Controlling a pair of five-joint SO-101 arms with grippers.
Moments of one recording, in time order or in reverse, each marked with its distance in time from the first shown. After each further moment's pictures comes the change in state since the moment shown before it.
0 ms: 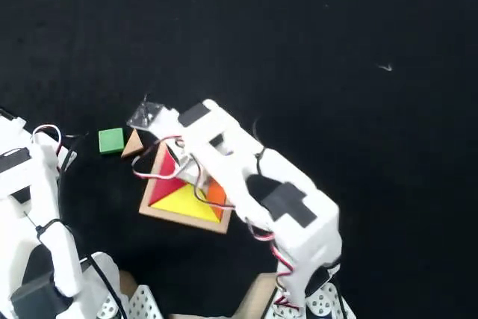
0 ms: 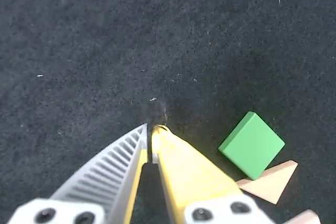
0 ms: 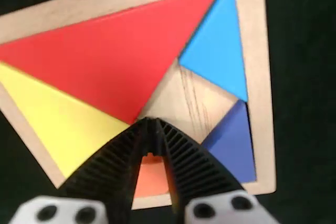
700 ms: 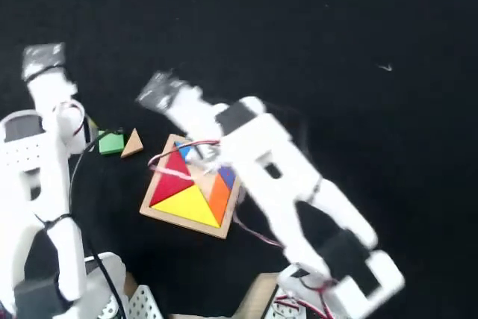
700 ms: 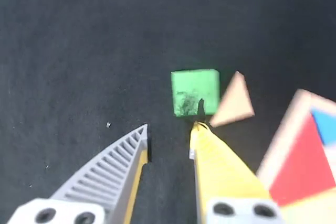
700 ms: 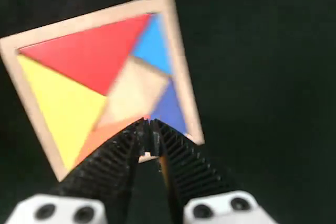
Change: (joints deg) left arm 13.5 2.7 -23.0 23.0 -37.8; right arm 5.5 -29.3 9.1 1.1 -0.4
